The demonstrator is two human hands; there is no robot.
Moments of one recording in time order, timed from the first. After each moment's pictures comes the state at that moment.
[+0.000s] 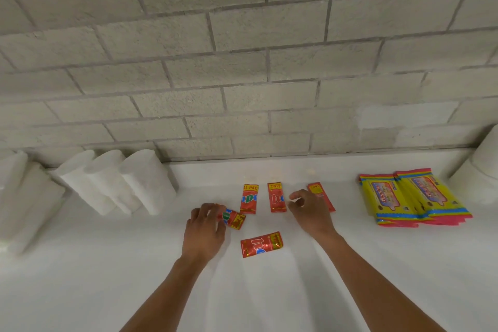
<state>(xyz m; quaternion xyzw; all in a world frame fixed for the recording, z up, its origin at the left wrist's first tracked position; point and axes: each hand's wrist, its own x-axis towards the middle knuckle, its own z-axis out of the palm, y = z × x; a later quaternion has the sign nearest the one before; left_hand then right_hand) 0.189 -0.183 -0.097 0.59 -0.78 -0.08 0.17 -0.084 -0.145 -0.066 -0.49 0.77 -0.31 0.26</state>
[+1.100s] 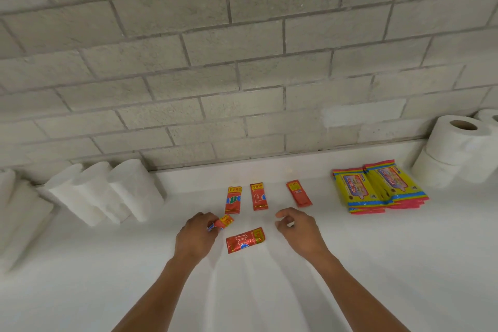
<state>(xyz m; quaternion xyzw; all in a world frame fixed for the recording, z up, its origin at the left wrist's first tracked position) 0.166 -0.163 -0.064 0.61 -0.77 -0.15 0.08 -0.082 -0.065 -0.059 -0.46 0.73 -0.38 0.32</state>
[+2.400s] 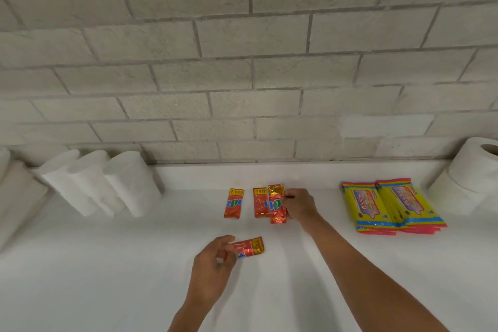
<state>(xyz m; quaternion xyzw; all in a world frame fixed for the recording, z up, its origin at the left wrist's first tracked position) 0.133 -0.088 -0.080 0.61 -0.63 -0.39 0.29 -0.114 -0.165 -0.058 -0.41 0.75 -0.35 0.38</state>
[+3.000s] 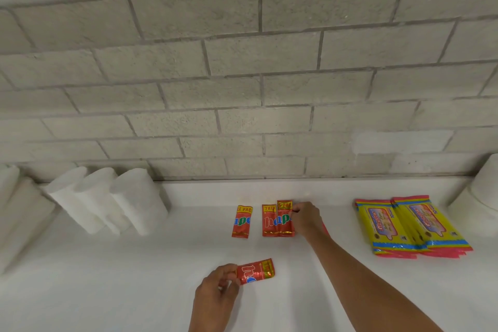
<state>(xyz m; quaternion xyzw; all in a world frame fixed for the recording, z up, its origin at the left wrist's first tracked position) 0.143 -0.096 -0.098 0.63 -0.63 -0.36 0.27 -0.111 -0.201 -0.073 -0.44 0.82 -0.24 0.29</state>
